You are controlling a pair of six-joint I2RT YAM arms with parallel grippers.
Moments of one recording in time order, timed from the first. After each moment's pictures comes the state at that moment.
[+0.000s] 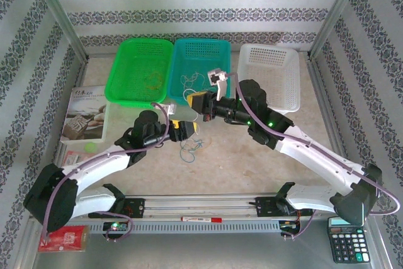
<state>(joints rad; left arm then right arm) -0.58 1.21 0.54 0.31 0.34 -0.65 0.79 1.19 1.13 -0.08 -0.34 0.56</state>
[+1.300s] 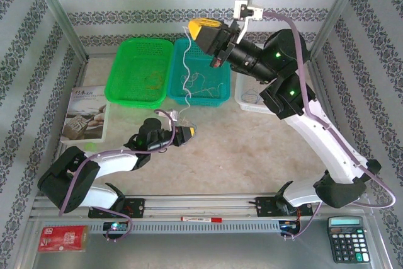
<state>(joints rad) -0.58 1.37 0.38 0.62 0.36 -0.76 0.72 1.41 1.87 0.00 -0.41 0.52</state>
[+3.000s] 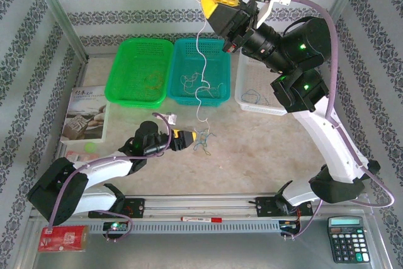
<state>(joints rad) -0.61 1.26 0.37 0.52 0.39 -0.70 0.70 1.45 2.02 0.01 -0.44 0.50</state>
